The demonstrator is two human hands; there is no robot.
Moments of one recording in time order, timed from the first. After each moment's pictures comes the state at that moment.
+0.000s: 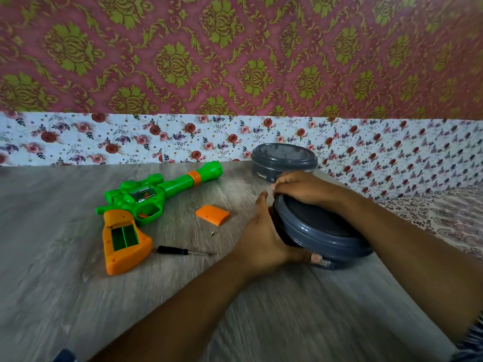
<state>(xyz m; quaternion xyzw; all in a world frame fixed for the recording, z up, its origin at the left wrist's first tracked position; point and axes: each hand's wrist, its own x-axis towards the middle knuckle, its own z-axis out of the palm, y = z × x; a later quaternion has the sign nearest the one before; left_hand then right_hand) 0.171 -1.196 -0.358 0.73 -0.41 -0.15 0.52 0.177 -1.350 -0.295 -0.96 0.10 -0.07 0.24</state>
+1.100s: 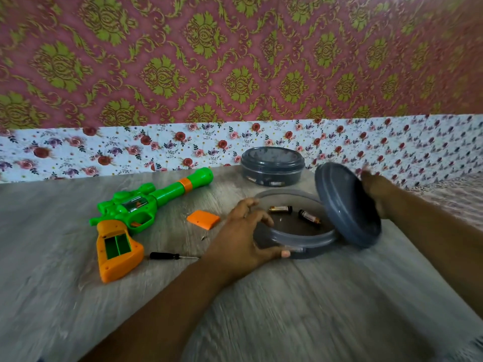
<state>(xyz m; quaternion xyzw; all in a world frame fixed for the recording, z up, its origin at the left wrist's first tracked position) 0.177 -1.179 -0.356 0.81 -0.48 0.05 0.33 0.100 -1.459 -0.297 -0.68 0.46 -0.21 0.54</state>
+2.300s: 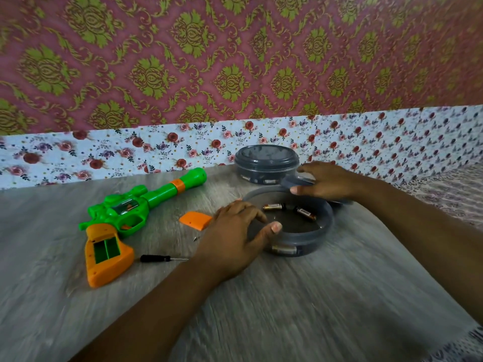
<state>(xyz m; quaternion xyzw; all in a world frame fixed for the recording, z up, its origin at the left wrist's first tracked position) 0.180 -1.182 -0.356 0.79 -0.51 0.12 0.33 0.110 -1.390 -0.270 -0.98 0.13 -0.07 0.13</state>
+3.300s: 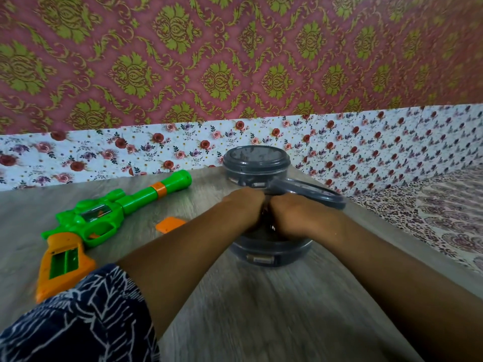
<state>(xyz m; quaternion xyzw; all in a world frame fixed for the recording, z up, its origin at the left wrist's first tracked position) 0.195 -1.277 -0.303 0.91 -0.42 -0.02 0.06 0.113 -1.346 -0.295 -0.99 0.13 0.01 0.02</state>
